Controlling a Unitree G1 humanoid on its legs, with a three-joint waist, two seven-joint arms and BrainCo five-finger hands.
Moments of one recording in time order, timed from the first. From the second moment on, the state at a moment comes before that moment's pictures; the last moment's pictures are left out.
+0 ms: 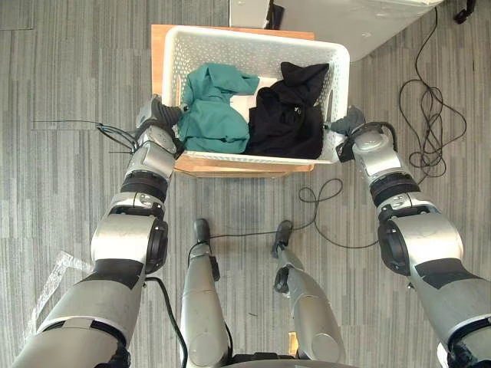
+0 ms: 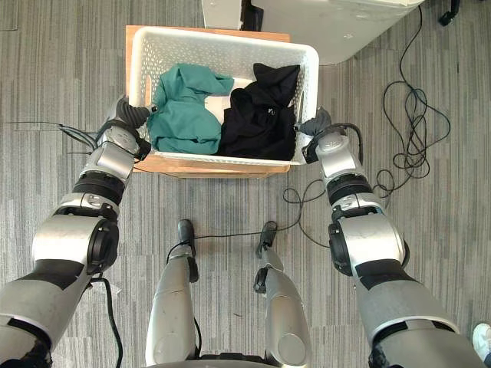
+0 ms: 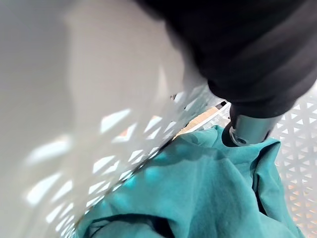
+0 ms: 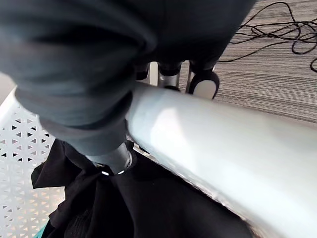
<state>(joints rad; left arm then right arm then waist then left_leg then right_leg) -1.14 0.36 0.04 1.05 0.58 0.23 0.13 -1.17 -0.32 0.04 1.07 -0.18 0.18 0.00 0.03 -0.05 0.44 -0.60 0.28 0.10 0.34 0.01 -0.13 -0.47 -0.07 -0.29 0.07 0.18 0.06</state>
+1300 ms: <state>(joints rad) 0.37 -0.02 0.02 0.02 -0.01 -0.03 -0.04 0.28 -0.01 -0.27 0.11 -0.10 0.03 0.04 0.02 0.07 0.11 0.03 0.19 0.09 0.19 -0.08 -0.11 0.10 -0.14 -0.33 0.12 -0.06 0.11</state>
